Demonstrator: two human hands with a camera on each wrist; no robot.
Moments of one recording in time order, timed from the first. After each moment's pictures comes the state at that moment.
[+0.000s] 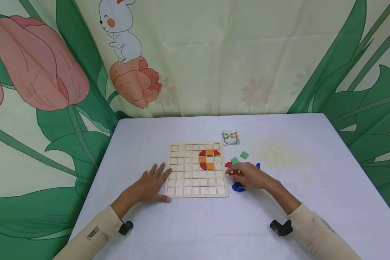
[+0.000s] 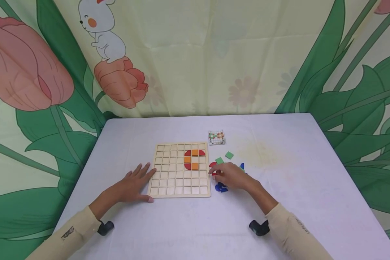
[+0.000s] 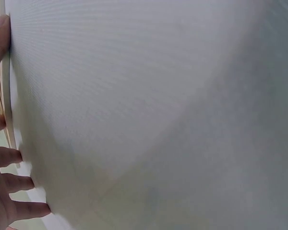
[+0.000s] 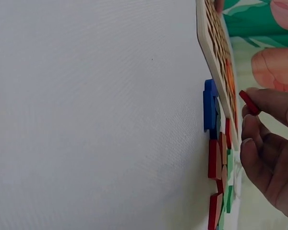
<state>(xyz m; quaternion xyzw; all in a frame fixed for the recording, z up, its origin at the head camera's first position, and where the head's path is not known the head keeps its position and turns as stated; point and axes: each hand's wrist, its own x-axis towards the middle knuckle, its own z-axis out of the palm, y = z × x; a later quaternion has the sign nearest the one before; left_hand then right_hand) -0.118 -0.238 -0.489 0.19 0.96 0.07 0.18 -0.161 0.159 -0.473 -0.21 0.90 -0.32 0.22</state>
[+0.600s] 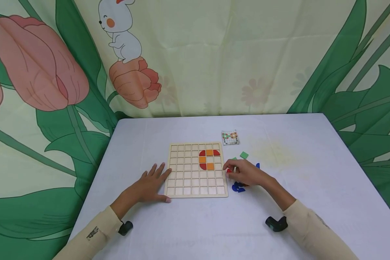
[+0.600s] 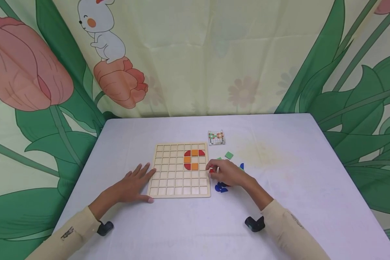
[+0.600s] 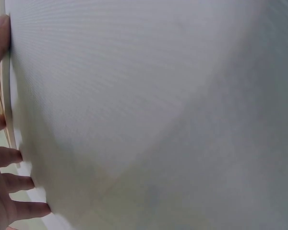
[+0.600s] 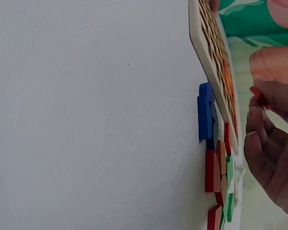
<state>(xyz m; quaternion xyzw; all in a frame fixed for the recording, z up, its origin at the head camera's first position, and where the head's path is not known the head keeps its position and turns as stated) -0.118 -0.239 -0.491 0.20 0.96 0.06 0.18 -0.170 0.153 -0.471 -0.25 0.88 -0.36 0.19</state>
